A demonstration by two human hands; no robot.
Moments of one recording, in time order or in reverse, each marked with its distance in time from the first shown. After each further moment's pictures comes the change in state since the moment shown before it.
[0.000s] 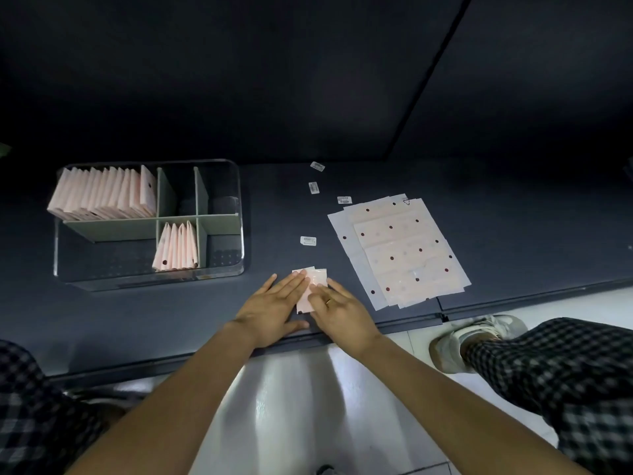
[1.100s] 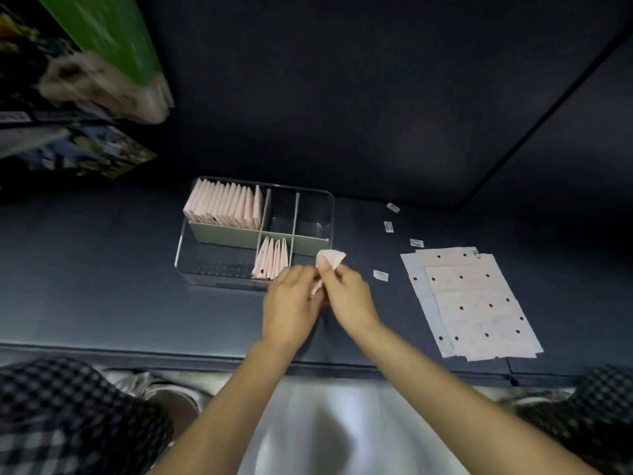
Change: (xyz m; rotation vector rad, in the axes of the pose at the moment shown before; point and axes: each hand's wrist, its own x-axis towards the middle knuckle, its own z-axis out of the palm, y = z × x) left_hand -0.076 -0.024 -0.073 -0.396 0.863 -0.421; right_hand 0.129 -0.103 -0.069 0.990 -0.087 0.713
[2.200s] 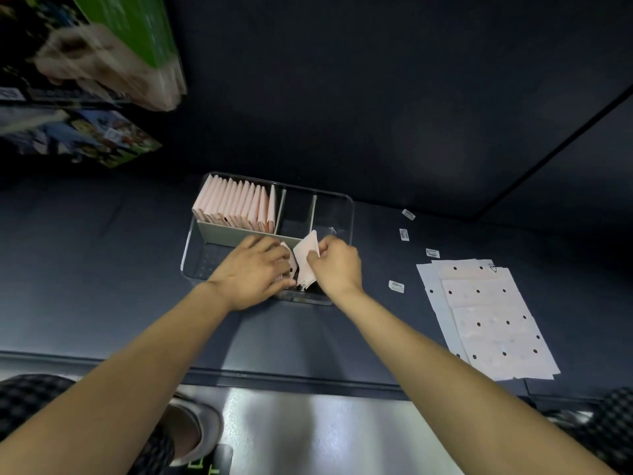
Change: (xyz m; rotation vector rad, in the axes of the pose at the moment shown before) left_hand 0.073 -0.114 -0.043 0.566 -0.423 0.561; right_hand 0.066 -0.033 0.041 -0.361 0.119 -0.047
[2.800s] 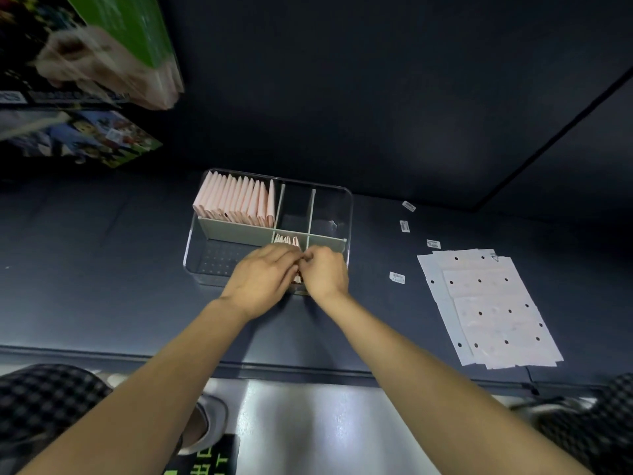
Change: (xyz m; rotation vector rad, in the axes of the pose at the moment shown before) left_hand -0.007 0.037 0.002 -0.297 0.266 -0.196; right_hand -0.011 0.006 0.024 -0.056 -0.072 -0.003
